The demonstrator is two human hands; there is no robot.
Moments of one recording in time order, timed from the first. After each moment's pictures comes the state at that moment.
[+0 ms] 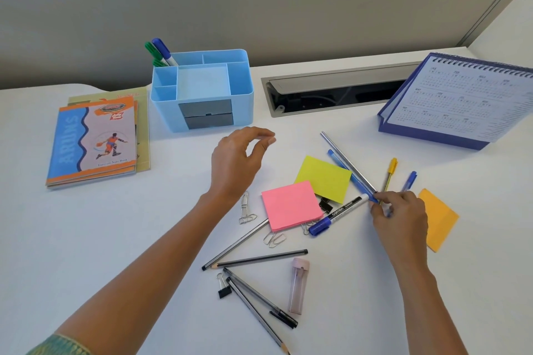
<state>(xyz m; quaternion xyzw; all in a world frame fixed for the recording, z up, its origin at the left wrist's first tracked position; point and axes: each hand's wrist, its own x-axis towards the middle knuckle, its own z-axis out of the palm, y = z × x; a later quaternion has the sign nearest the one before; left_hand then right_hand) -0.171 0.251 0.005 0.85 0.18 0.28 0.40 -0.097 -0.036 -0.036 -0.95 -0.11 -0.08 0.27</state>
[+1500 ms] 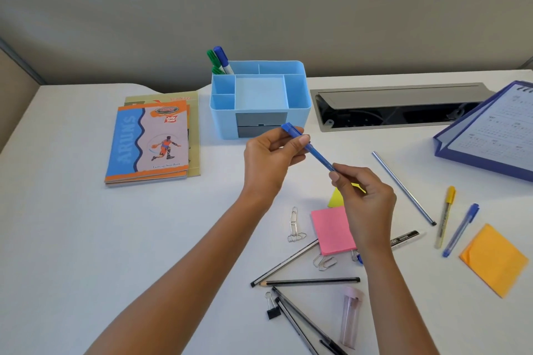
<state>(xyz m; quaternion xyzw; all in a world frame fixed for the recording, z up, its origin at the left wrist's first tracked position) -0.185 0.284 0.045 0.55 0.25 0.23 0.76 -0.136 0.132 0.012 -0.77 -0.16 0.02 0.61</state>
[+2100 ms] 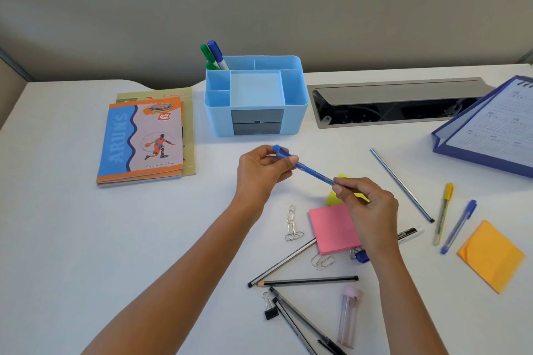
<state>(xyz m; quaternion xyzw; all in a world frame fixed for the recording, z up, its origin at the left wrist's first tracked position) -0.191 0.291 0.009 0.53 0.33 0.15 0.76 -0.126 0.109 -0.008 -0.80 -0.16 0.07 0.57</state>
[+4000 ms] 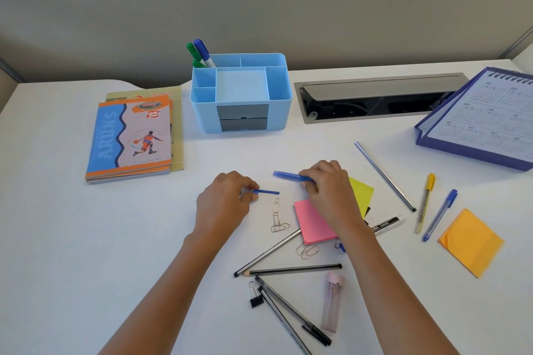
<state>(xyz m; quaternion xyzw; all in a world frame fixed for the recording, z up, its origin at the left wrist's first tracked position) -0.247 0.292 -0.021 0.91 0.31 0.04 0.26 -0.109 0.133 -0.022 -0.91 -0.36 0.06 0.20</state>
